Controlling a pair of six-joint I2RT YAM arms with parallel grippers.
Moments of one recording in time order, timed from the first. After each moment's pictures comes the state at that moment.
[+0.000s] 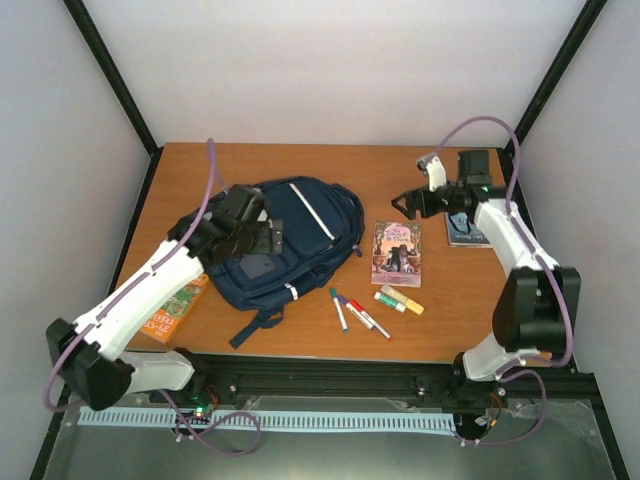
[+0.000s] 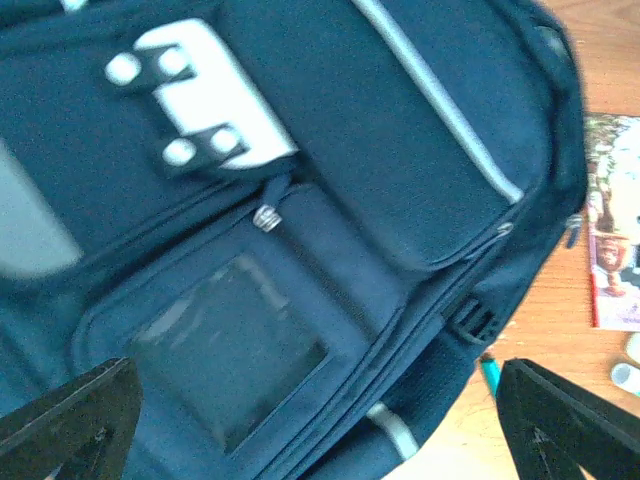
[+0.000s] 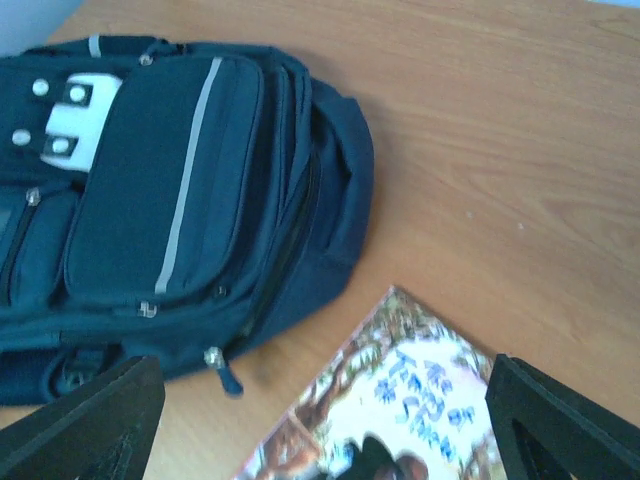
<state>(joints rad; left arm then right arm) -0.62 1.31 1.29 -0.93 -0.21 -0.51 0.01 1.51 1.20 -0.54 -0.66 -0.27</state>
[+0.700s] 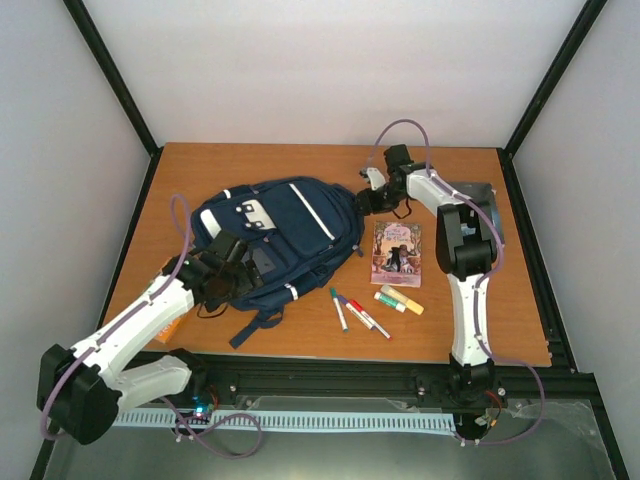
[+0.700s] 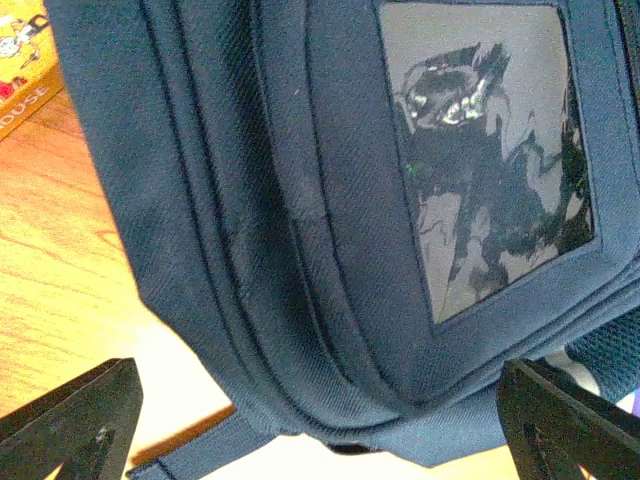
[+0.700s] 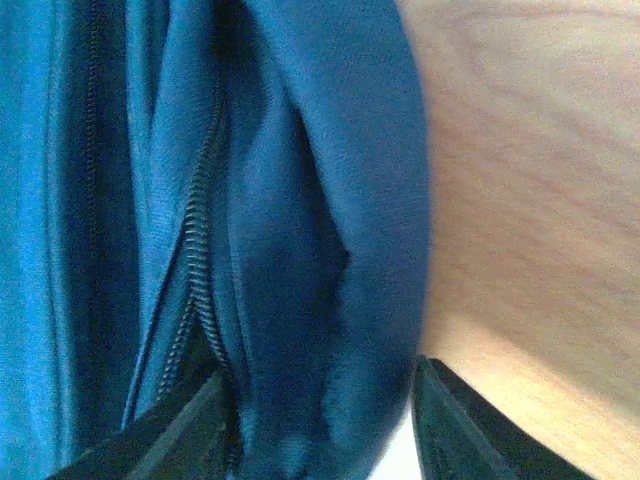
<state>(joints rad) -0.52 1.05 0.79 -0.94 -0.12 -0.97 0.24 2.28 1.82 -0.71 -0.56 -0.09</state>
